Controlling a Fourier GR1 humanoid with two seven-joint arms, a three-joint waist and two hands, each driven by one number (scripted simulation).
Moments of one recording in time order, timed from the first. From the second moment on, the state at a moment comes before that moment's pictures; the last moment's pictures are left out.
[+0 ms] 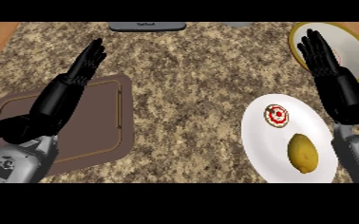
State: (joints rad) left arm -0.28 0.47 -0.25 -1.68 0.21 0.07 -0.01; right arm -0.28 -0.51 0.12 -1.50 -0.29 -0.04 -0.21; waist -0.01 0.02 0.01
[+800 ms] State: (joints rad) left arm -0.16 0.35 -0.33 -1.60 0.23 0.08 0.05; right arm 0.19 -0.43 0.01 -1.61 0.05 -0.76 0.08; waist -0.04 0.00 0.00
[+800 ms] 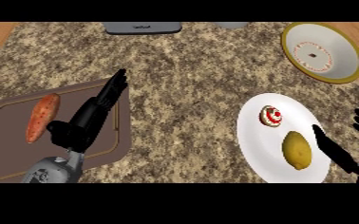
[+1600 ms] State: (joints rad) left arm -0.18 0.30 -0.38 -1.58 0.20 0.06 0.04; right arm 0.20 -0.85 0.19 -1.85 0.09 -0.20 0.96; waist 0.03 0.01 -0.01
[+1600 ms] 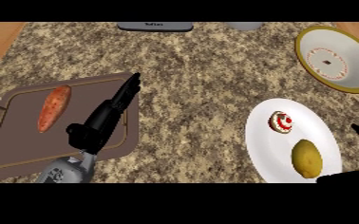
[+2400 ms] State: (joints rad) left arm -0.16 0.29 -0.35 -1.55 0.18 0.03 0.01; right arm -0.08 -0.90 0.29 -1.90 -0.18 -0.04 1.23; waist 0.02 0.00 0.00
